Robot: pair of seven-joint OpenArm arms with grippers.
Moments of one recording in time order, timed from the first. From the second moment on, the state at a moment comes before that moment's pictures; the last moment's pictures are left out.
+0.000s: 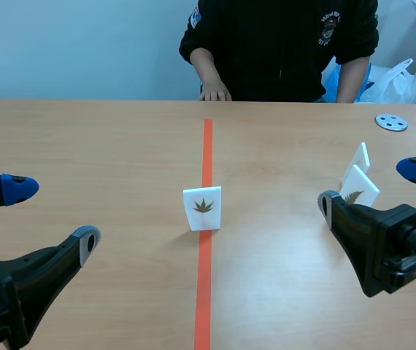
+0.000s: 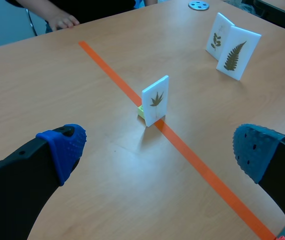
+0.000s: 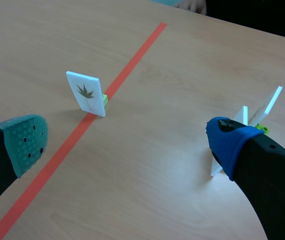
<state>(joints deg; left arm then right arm) 47.9 -32.4 -8.1 119.3 -21.6 -26.2 -6.7 -46.0 26.5 13.8 122.8 23.7 22.8 -4.0</state>
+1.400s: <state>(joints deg) 11.6 -21.5 10.2 84.8 -9.8 -33.0 -9.6 -46.0 26.5 13.9 122.6 23.7 22.8 -4.0</state>
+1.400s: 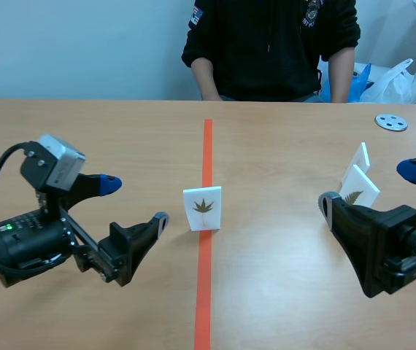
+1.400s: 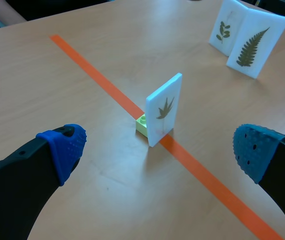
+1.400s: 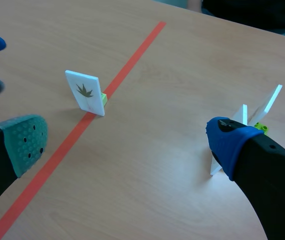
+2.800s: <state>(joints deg) -12.2 -3.8 25.5 42.8 10.0 -23.8 -26.8 -46.0 26.5 19.4 122.6 25.1 22.8 -4.1</state>
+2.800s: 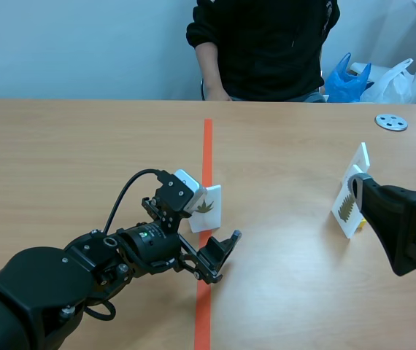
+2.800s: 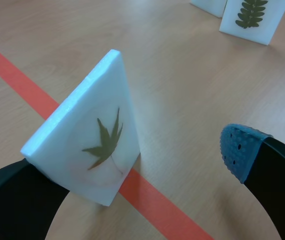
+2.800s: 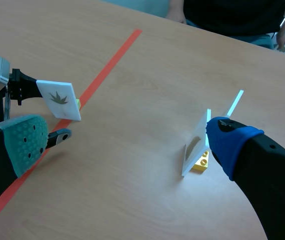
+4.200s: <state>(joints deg) -12.8 -4.9 25.5 51.2 2.7 -20.1 -20.8 -46.0 26.5 19.4 122.6 27.2 22.8 -4.9</state>
